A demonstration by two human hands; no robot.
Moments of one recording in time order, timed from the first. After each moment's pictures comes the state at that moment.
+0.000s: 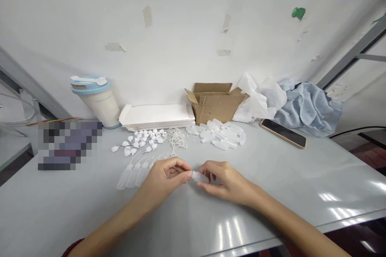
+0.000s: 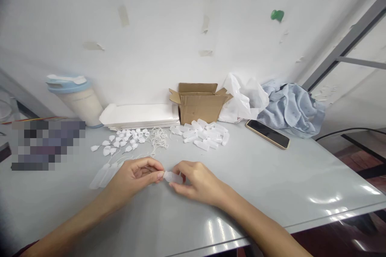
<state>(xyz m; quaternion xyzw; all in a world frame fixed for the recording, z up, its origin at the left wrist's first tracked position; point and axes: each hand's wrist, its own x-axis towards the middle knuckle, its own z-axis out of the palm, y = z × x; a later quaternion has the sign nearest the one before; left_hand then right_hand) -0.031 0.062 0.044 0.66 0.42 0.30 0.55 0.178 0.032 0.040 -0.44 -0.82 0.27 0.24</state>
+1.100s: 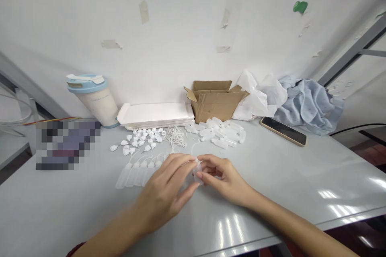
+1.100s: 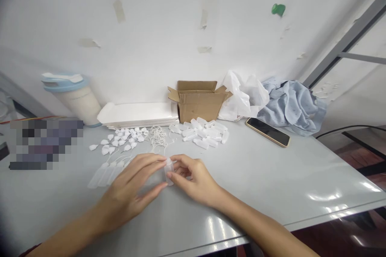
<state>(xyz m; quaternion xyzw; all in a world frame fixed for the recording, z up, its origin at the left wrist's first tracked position) -0.028 0.048 0.051 0.89 0.23 0.38 0.05 0.166 0.029 0.035 -0.44 -0.65 0.48 0.39</state>
